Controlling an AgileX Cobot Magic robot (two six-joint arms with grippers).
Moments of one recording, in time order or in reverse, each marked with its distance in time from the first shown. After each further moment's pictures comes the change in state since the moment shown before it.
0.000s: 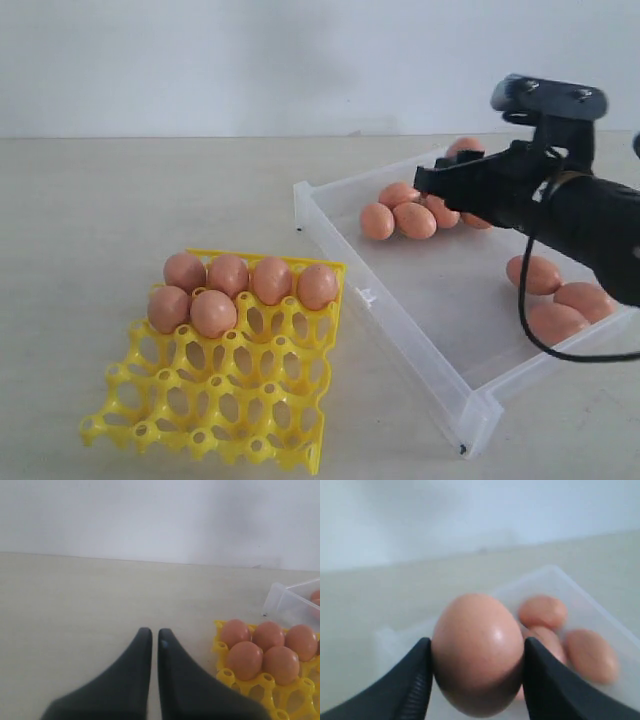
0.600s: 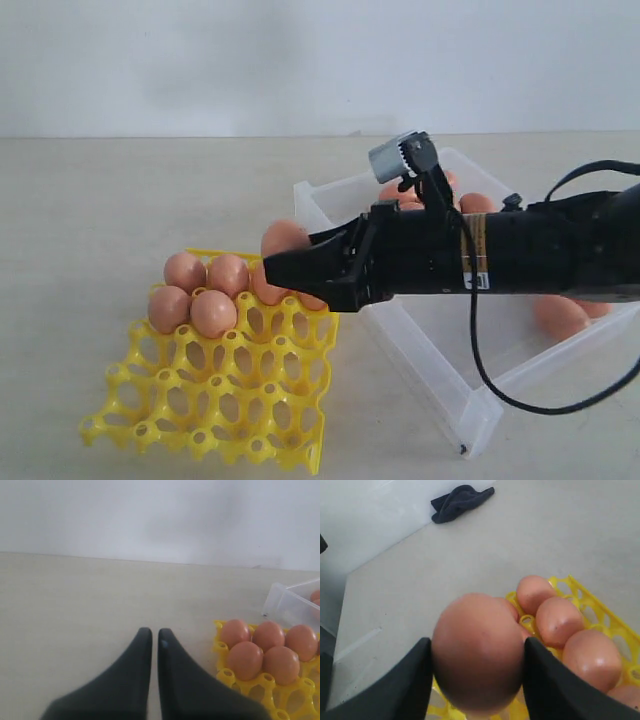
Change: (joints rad) left arm 0.000 0.000 0.000 0.000 0.000 0.000; right arm 0.002 0.192 -0.111 -1.330 -0.435 0.834
